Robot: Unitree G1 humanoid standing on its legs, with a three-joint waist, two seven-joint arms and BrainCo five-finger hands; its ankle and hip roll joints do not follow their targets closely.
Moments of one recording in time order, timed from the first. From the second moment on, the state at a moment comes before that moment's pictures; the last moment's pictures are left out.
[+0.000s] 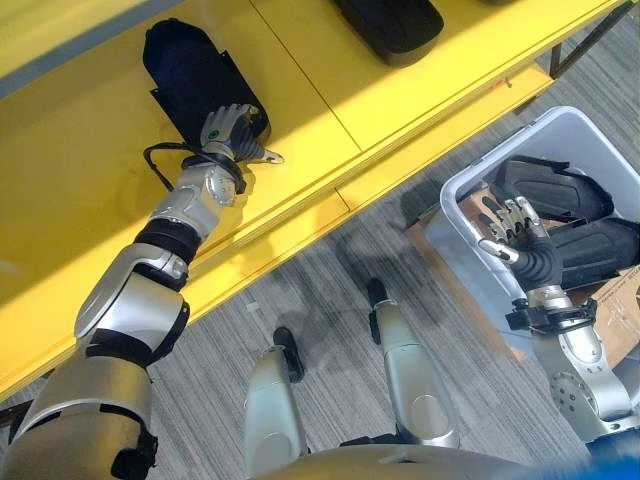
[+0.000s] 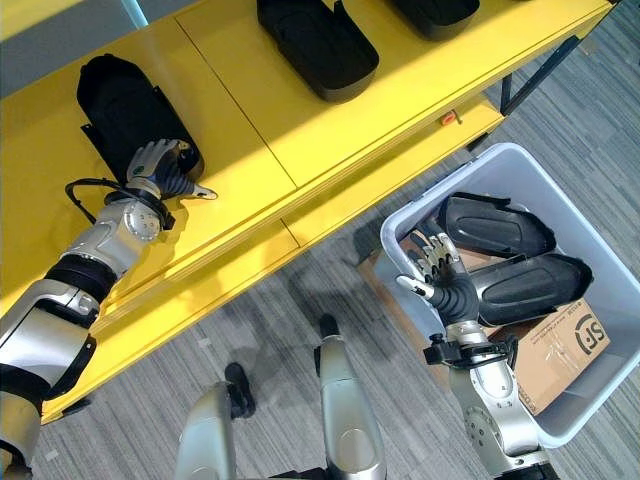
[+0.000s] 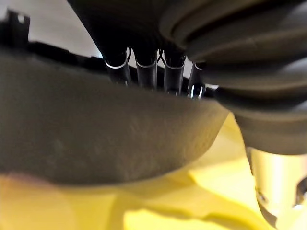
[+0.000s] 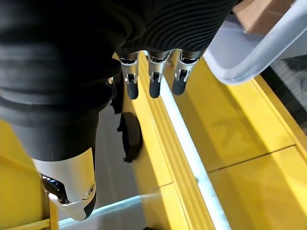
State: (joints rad) left arm -1.00 0.68 -0.56 0.84 0.39 -0.07 0.26; right arm 0.12 -0.57 0.11 -0.17 0.68 -0.28 0.00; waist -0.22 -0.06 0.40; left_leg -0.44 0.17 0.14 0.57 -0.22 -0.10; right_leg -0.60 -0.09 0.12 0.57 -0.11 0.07
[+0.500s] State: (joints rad) left arm -0.86 0.80 -0.41 0.52 0.40 -0.12 0.24; right arm 0.10 -0.57 0.08 -0.16 0.68 -0.28 0.02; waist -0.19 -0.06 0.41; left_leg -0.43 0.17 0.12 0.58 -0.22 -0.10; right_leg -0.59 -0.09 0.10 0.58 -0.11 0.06
